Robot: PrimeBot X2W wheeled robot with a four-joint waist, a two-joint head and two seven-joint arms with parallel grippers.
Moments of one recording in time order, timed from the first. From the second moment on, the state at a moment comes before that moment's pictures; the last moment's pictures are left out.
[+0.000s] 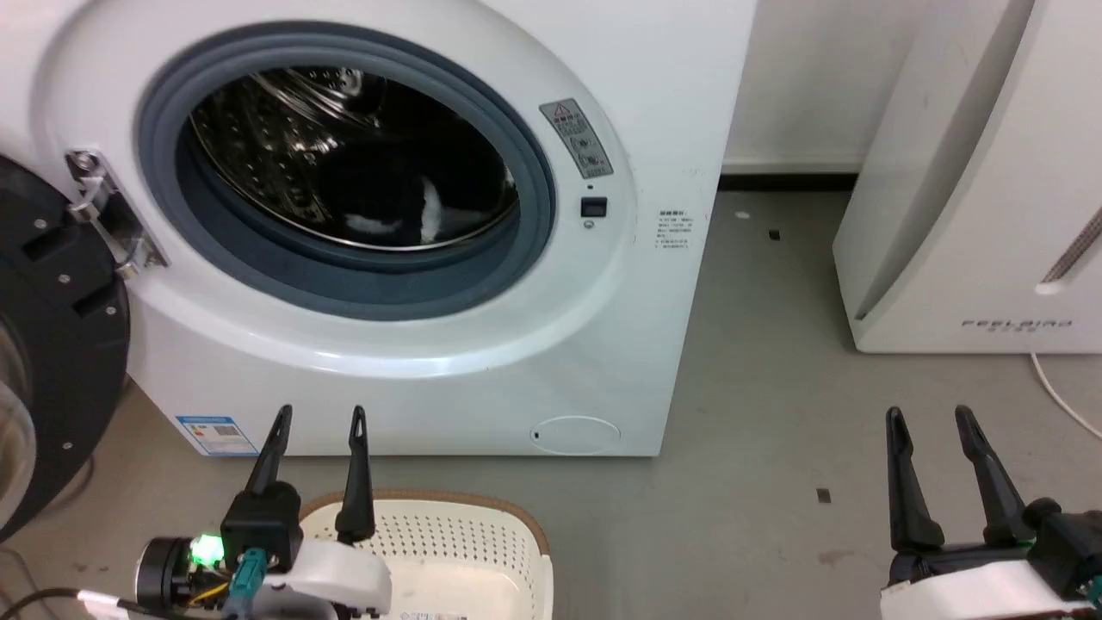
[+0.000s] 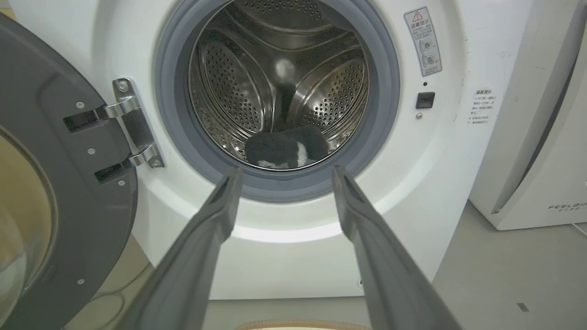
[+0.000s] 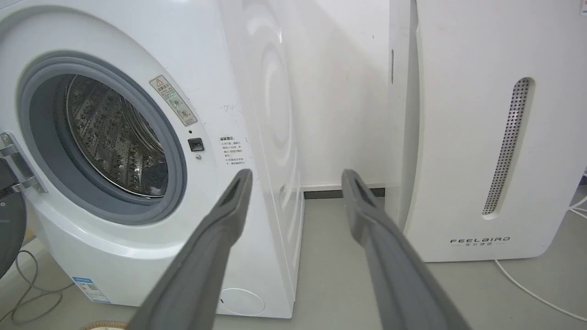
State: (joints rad) left arm -0.07 0.11 -0.06 0.18 -0.04 0.09 -0.26; right arm 0.03 -0.05 -0.06 0.03 0.18 0.13 -0.26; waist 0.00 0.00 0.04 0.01
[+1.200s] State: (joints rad) left arm -0.01 0.10 -0.05 0.11 -0.03 0.07 -0.21; right arm 0.05 -0.05 -0.05 0.03 0.14 0.13 -0.21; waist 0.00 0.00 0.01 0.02
